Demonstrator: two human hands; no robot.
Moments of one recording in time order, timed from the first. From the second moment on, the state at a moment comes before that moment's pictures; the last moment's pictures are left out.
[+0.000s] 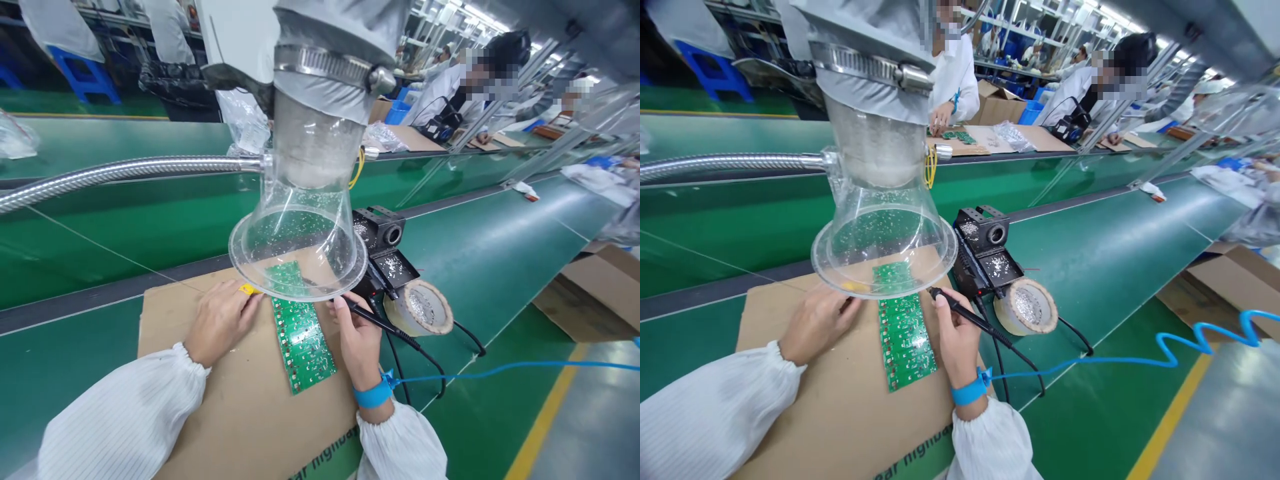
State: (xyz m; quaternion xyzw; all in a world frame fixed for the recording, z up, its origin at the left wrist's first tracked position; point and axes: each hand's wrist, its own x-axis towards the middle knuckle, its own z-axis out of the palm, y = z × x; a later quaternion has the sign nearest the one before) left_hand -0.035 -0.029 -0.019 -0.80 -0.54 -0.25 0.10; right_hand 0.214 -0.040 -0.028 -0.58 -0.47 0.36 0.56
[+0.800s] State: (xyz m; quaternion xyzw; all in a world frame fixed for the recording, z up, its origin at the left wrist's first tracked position) left_hand -0.039 -0.036 -0.033 -0.80 -0.50 -0.31 0.08; right_hand 0.211 -0.025 -0.006 -0.55 -0.42 0.42 0.58
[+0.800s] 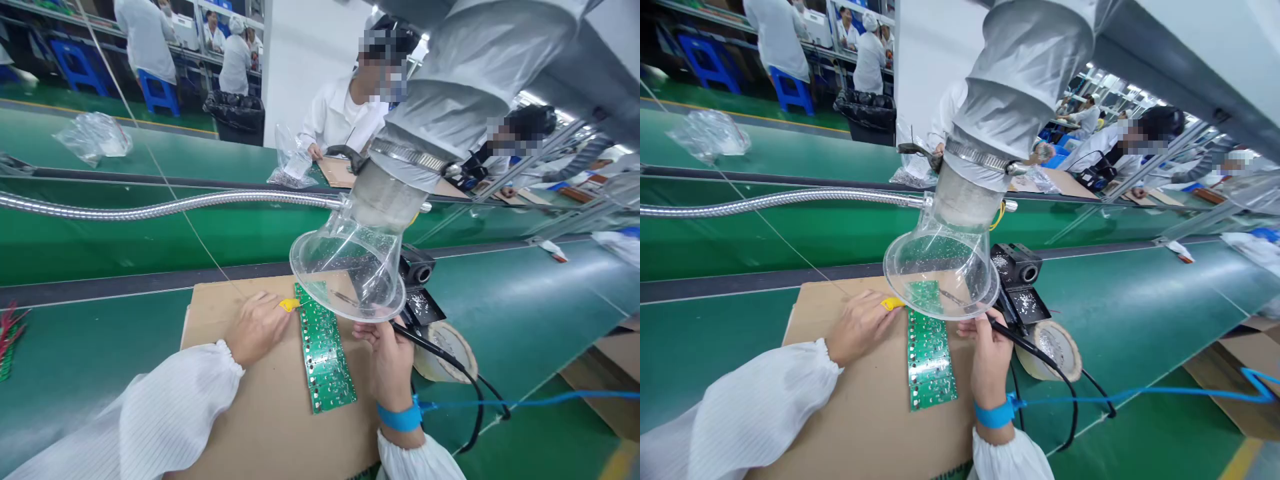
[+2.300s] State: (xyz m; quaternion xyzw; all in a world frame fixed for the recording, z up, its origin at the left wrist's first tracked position) left_hand -0.026 -0.016 -0.013 -0.80 -0.58 -0.15 0.07; right_hand 0.198 -0.020 -0.033 -0.52 -0.51 0.42 0.55
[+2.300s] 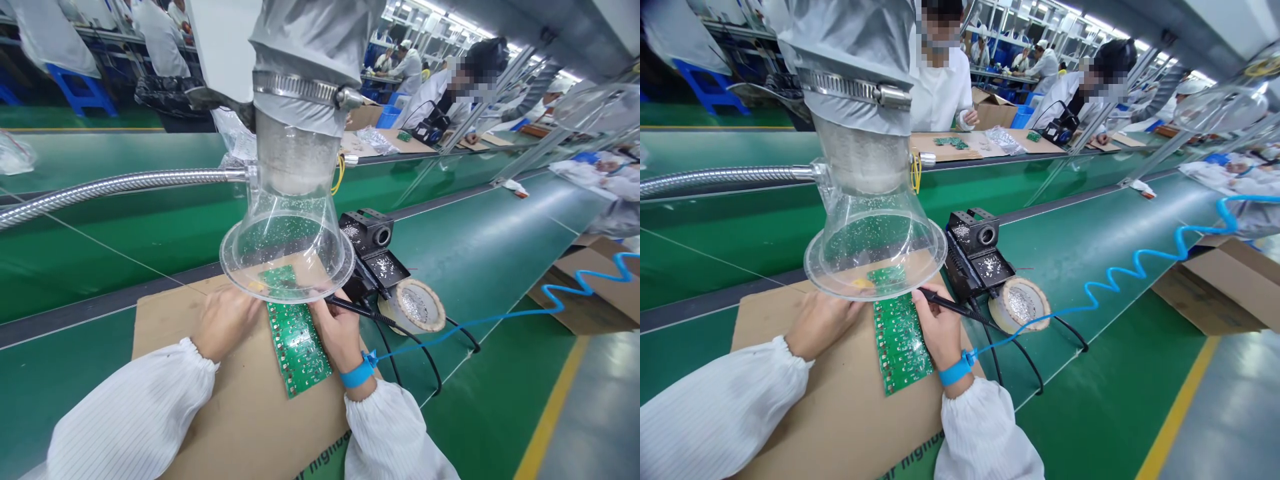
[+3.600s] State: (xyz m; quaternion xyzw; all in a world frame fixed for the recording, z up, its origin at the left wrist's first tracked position) left_hand -0.045 -0.021 0.013 -0.79 -0.58 -0.12 0.13; right_hand 0.197 -0.021 -0.029 -0.51 -0.52 0.41 0.55
